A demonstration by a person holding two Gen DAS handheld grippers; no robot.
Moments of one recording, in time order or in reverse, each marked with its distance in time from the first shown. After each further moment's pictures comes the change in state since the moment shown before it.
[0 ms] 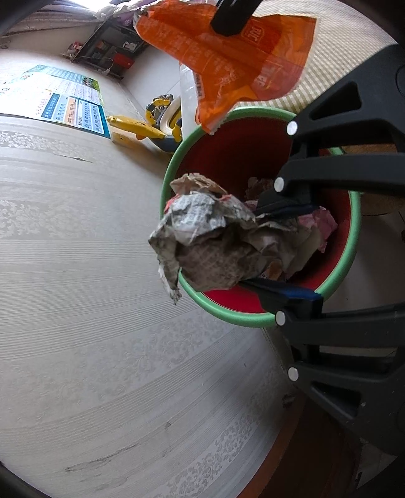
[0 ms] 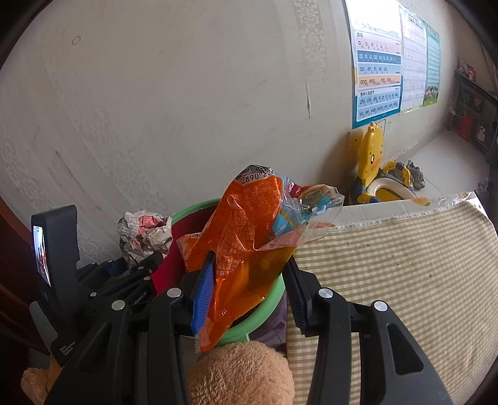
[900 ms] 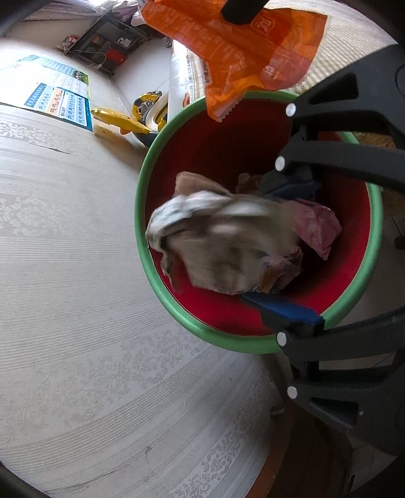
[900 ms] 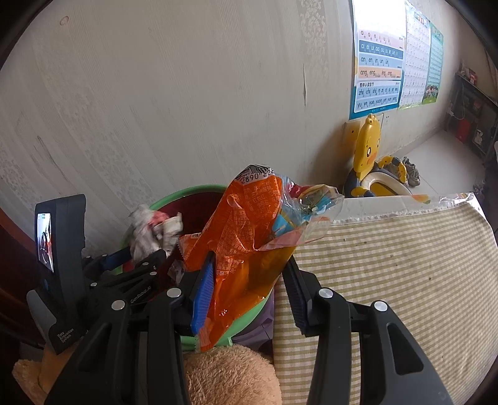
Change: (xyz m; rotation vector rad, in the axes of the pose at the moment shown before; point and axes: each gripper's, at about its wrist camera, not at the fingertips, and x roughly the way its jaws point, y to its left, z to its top) left arm 0.044 0.003 0.001 -0.019 0.094 -0.016; right arm 0.027 -0.003 -0.001 -0.020 0.052 -0.048
